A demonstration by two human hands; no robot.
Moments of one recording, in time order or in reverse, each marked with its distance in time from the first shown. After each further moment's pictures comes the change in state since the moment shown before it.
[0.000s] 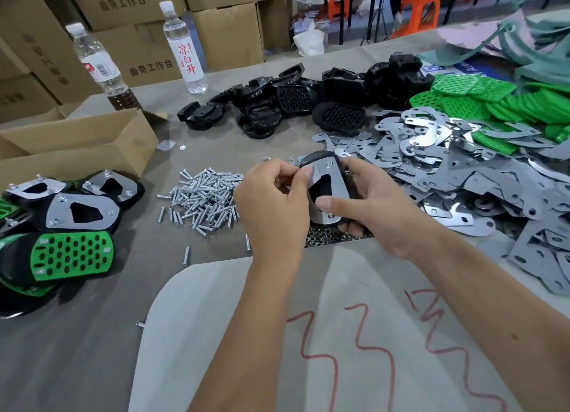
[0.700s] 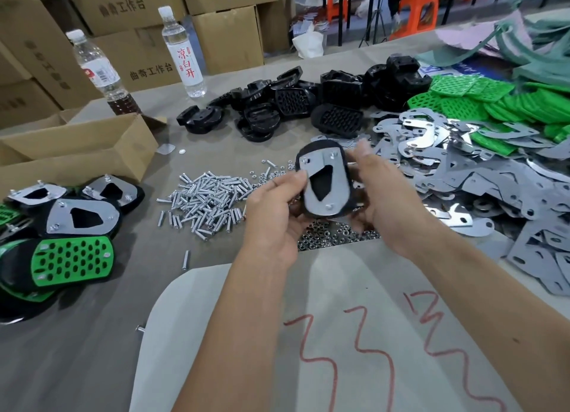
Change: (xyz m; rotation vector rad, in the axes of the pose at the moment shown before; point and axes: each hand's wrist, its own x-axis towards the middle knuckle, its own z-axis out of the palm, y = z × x) left_hand 0.005 0.008 0.001 -0.773 -0.308 -0.798; right_hand 0.003 -0.003 -0.002 0.166 0.197 -0.009
